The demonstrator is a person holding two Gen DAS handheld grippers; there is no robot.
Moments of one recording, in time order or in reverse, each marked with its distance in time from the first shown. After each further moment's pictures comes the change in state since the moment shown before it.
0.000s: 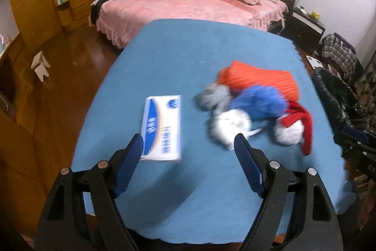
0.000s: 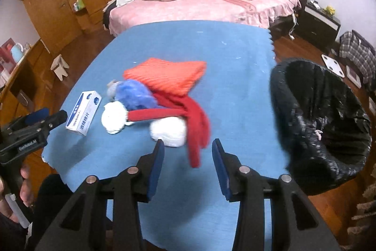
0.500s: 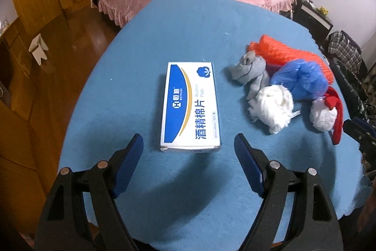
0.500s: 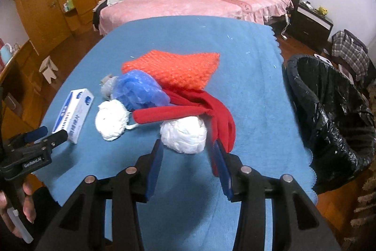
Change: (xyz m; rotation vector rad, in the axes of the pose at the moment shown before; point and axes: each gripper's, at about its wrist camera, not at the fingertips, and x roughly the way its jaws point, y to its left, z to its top) left arm 0.056 0.035 -0.023 -0.035 0.091 -0.009; right arm 0.043 0.025 -0.006 0.037 -0.003 -0.069
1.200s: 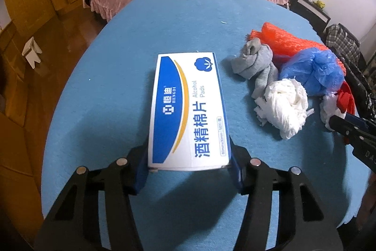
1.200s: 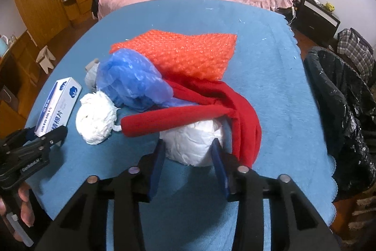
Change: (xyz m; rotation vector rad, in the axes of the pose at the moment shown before) left arm 0.031 -0.006 0.000 0.036 0.013 -0.019; right arm 0.045 0.014 0.000 -0.032 0.061 -0.001
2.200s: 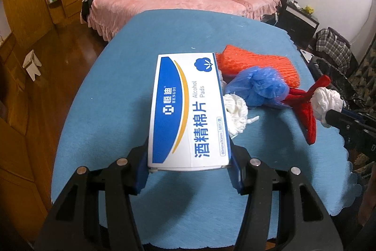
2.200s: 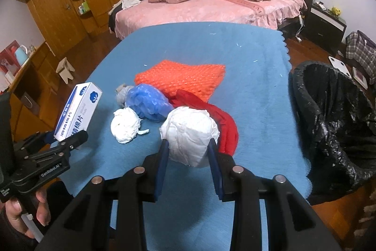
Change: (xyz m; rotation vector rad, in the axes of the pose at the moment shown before) left arm -0.067 -0.045 0.001 0.026 -0.084 -0.016; right arm -0.074 -0.034 0.010 0.003 -0.076 0.121
